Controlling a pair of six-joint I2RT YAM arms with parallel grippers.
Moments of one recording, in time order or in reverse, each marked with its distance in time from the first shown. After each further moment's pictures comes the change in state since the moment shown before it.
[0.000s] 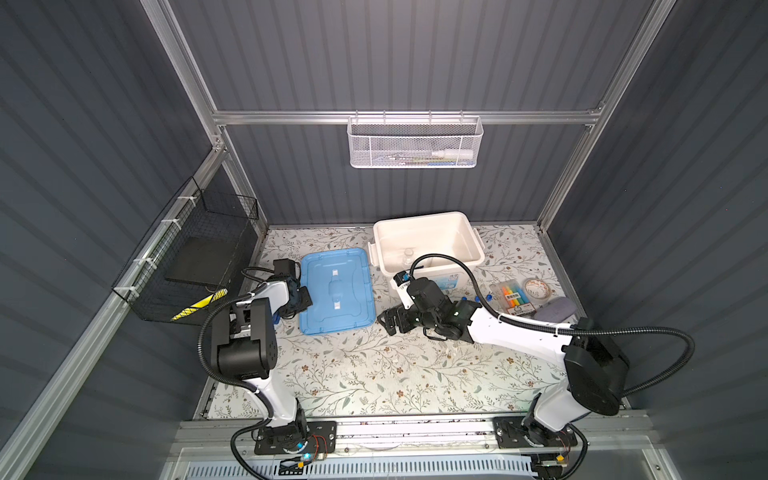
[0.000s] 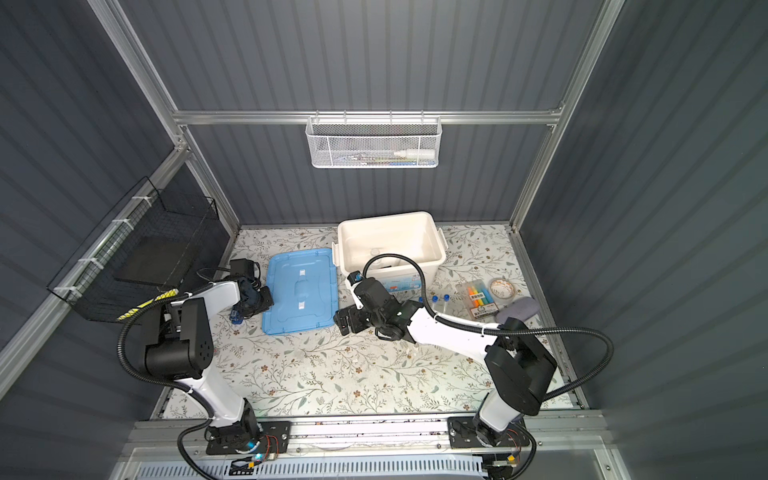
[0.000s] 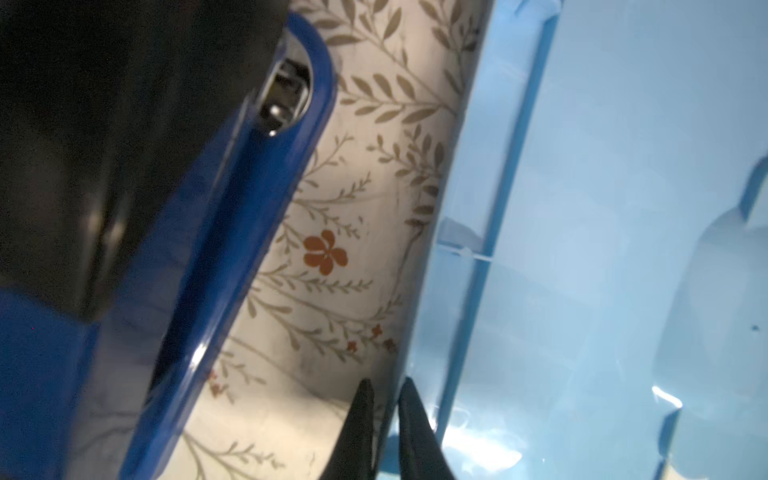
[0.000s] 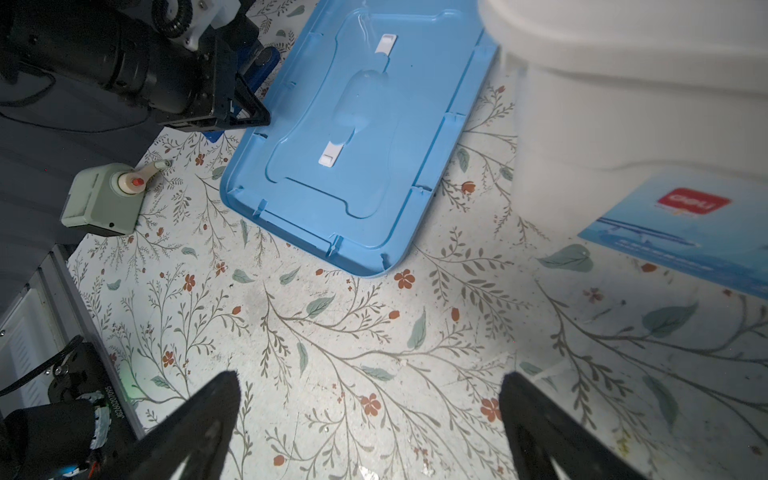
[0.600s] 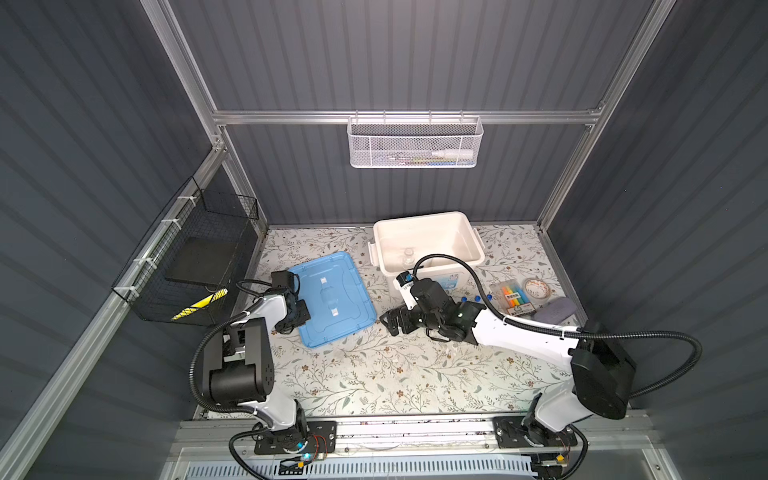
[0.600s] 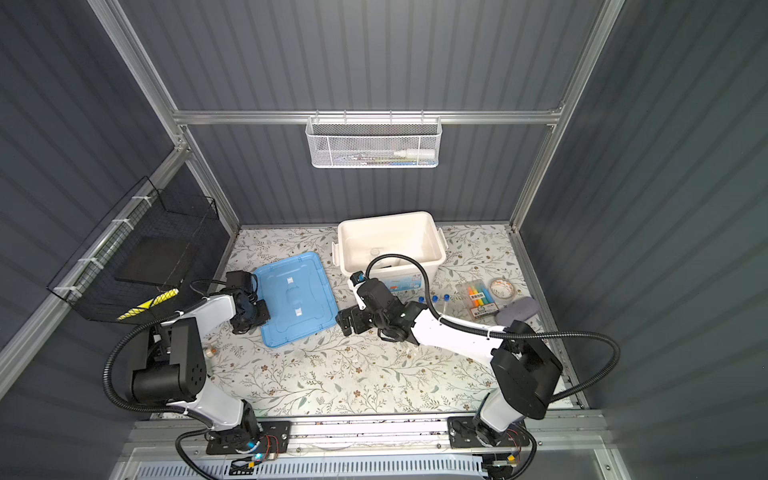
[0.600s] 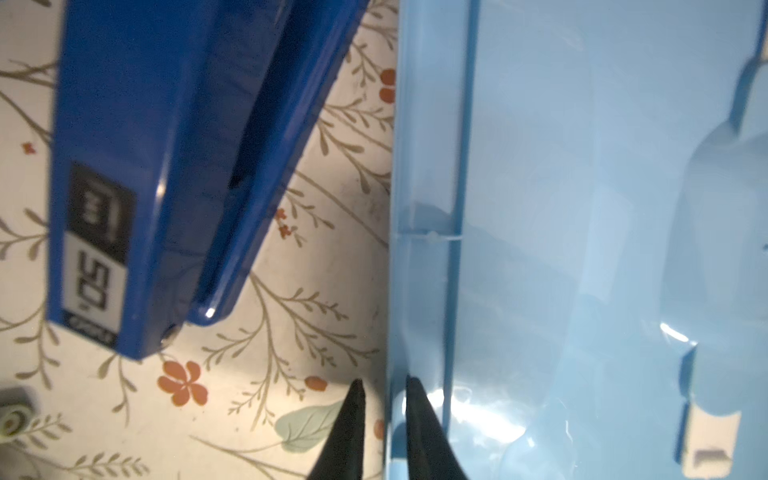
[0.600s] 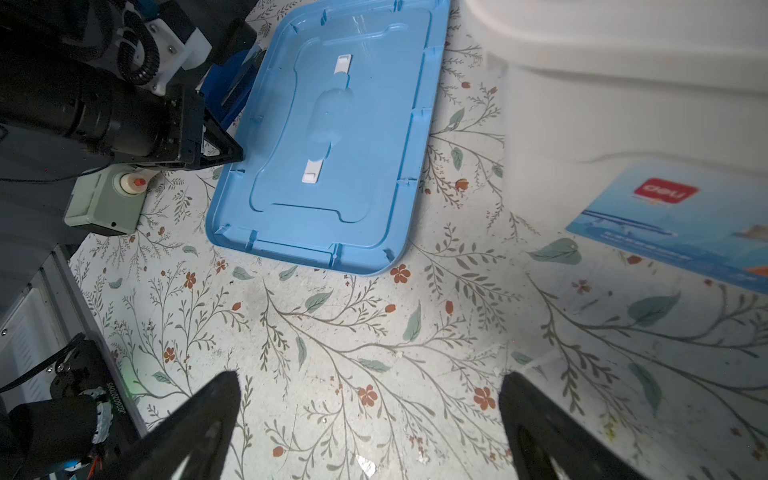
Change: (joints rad) left arm 0.000 -0.151 -0.147 -0.045 -0.040 -0.013; right arm -0.005 -0.035 -0.027 -0.002 0.005 0.000
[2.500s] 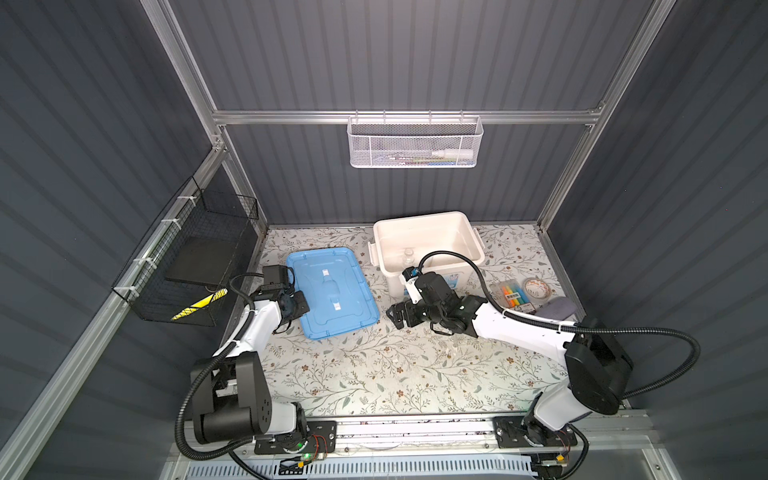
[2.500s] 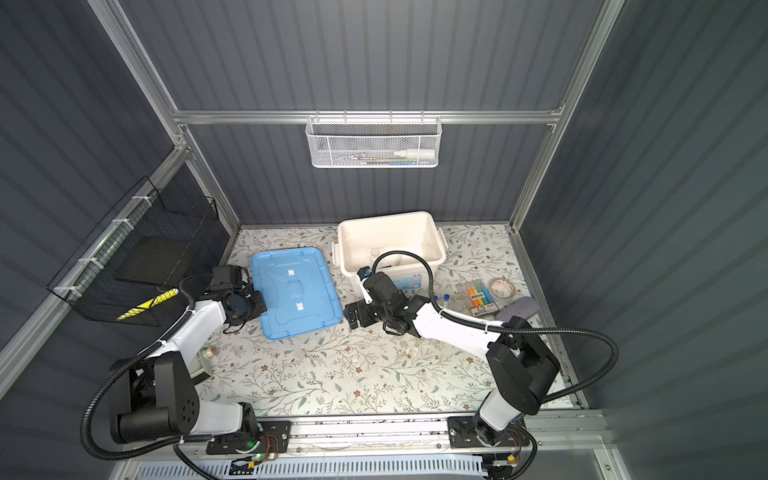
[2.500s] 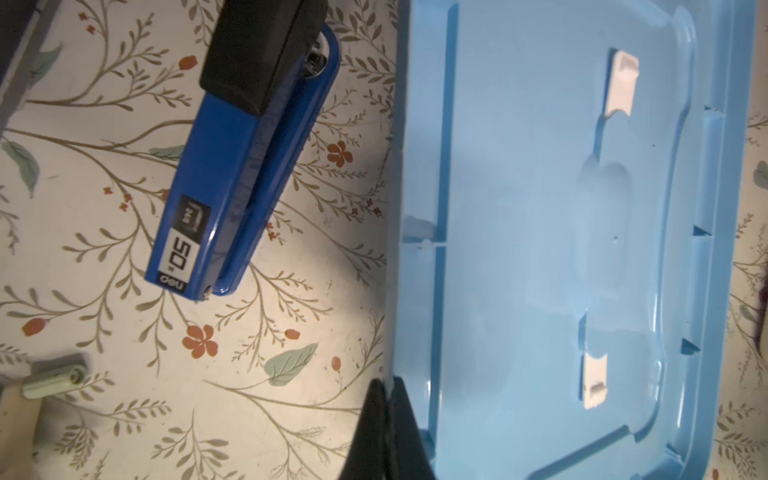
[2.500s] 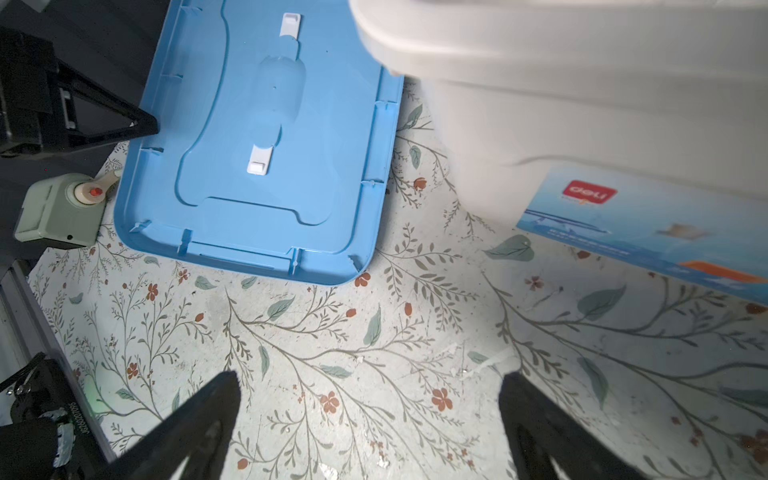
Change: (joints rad) left arm -0.005 -0.220 0.019 -0.075 0.090 -0.014; right arm -0.069 0.027 0.014 -0.028 -0.016 -0.024
